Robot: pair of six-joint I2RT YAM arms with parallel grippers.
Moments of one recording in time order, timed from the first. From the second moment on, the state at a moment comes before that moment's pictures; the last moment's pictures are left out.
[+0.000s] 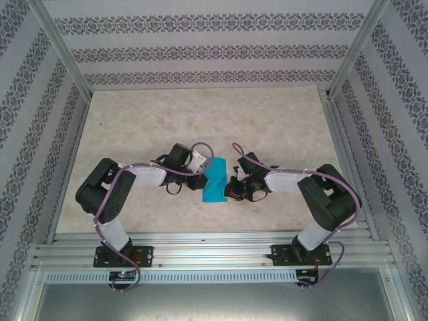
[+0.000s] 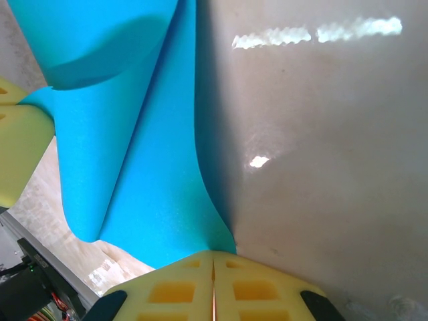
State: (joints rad) left arm -0.55 1.76 0.83 -0.04 0.55 -0.11; right arm 0.58 1.65 0.70 -0.19 -0.54 0.79
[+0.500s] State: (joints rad) left arm -0.55 1.76 0.83 -0.04 0.53 -0.11; right arm 0.58 1.65 0.70 -0.19 -0.54 0.79
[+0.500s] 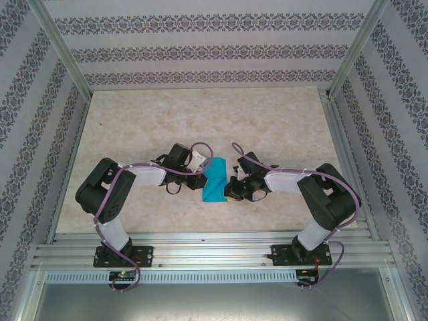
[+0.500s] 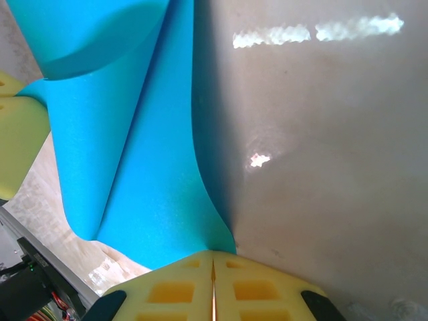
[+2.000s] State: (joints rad) left arm -0.55 1.77 0.77 0.07 0.53 -0.11; right arm 0.60 1.75 0.88 -0.07 -0.50 0.89
